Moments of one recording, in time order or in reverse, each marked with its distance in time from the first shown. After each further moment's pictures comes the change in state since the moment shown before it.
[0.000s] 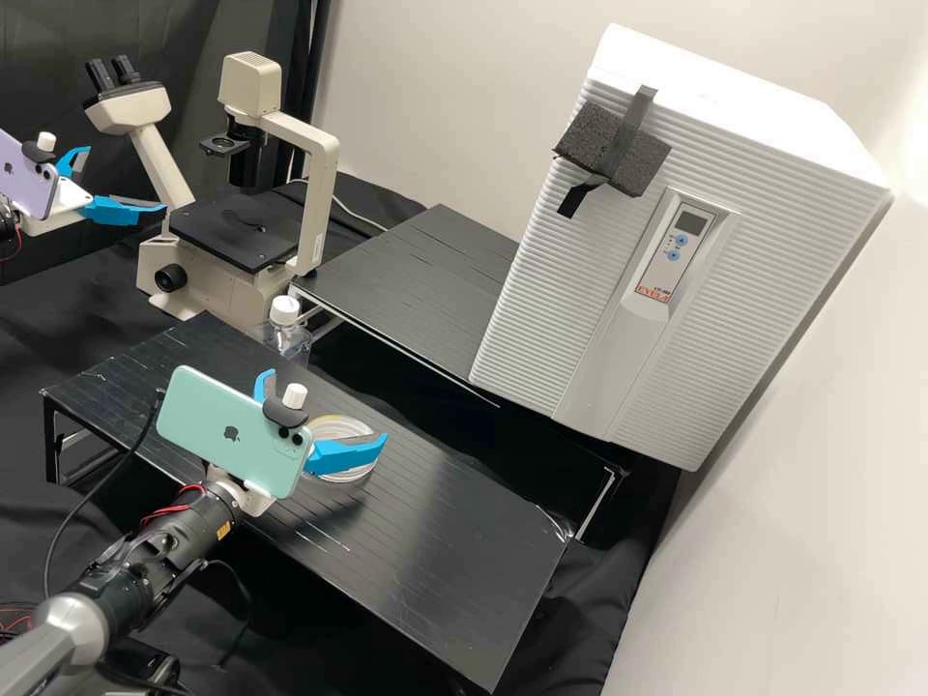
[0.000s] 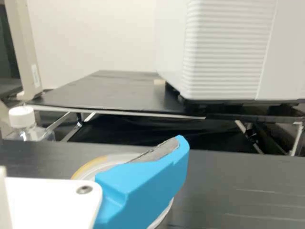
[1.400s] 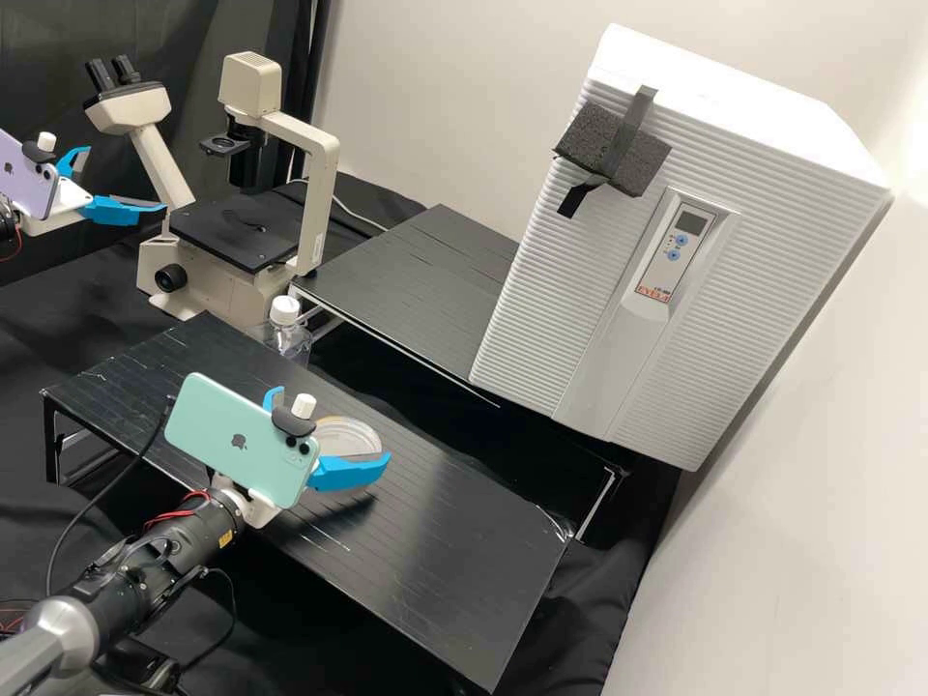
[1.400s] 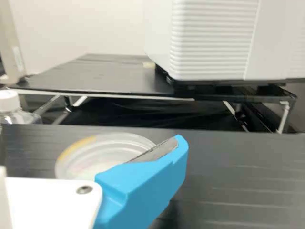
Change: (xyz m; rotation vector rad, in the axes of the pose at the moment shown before) left arm 0.000 0.000 0.000 0.000 0.000 0.000; right arm -0.004 0.003 0.009 0.006 -0.080 0.005
